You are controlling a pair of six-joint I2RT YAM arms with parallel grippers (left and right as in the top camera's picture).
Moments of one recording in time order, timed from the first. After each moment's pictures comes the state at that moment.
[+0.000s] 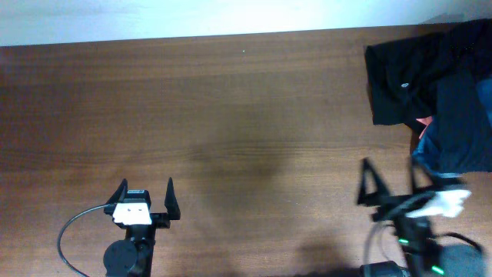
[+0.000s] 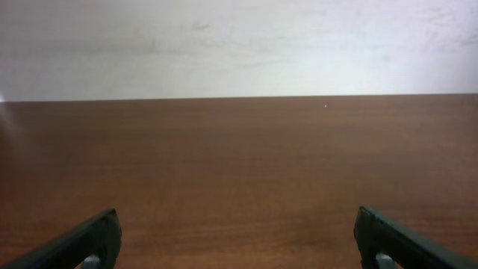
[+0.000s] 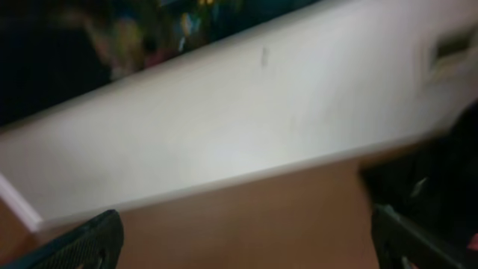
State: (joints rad) left arm -0.12 0.01 0.05 -0.14 -0.08 -0.02; right arm 0.07 0.21 0.67 -0.43 -0.01 0.33
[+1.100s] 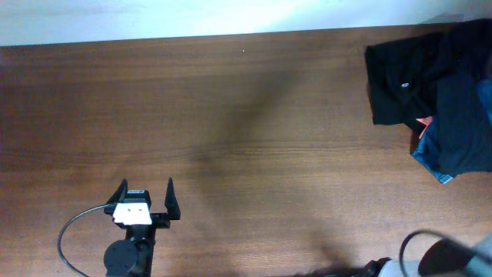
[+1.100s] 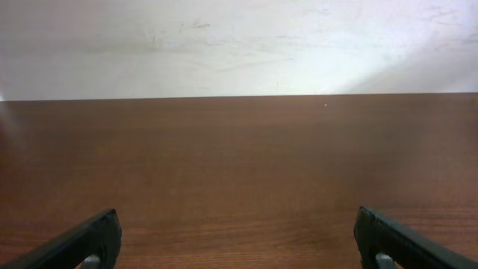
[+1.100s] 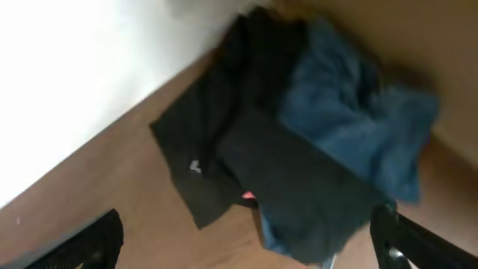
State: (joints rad) left arm -0.12 0.01 0.04 -0.14 -0.08 -0.02; right arm -0.74 1.58 1.95 -1.12 -0.24 0.10
